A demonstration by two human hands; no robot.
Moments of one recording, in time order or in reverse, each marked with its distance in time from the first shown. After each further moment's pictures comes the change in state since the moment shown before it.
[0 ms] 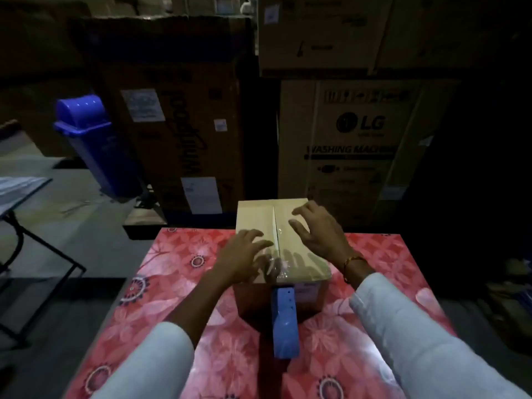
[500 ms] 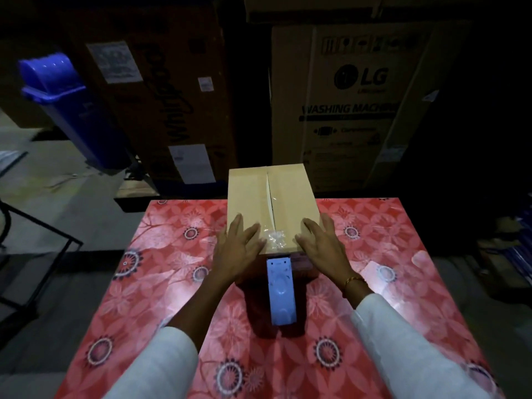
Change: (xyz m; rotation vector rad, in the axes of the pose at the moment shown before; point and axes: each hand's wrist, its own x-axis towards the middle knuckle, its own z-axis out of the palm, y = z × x) left_hand -0.026 0.007 0.064 -0.327 -0.005 -0.349; right_hand -0.088 0.021 0.059 0.273 -0.157 0.462
